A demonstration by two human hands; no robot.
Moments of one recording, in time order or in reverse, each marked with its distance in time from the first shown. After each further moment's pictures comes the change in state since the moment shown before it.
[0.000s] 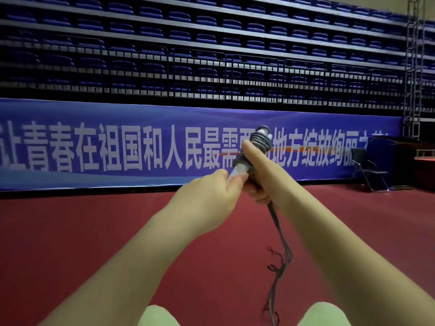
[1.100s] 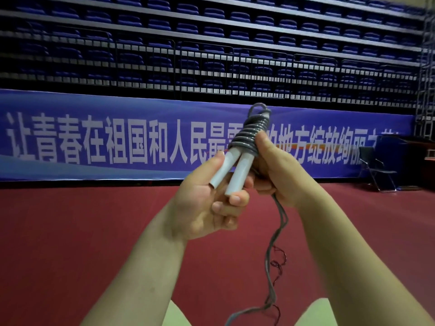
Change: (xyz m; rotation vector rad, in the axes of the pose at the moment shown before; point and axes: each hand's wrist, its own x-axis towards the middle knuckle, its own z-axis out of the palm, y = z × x) left_hand -0.003 -0.030 0.006 -1.586 -0.690 -0.042; right_hand -0.006 -0.001 -0.004 0.112 -0.196 -0.211
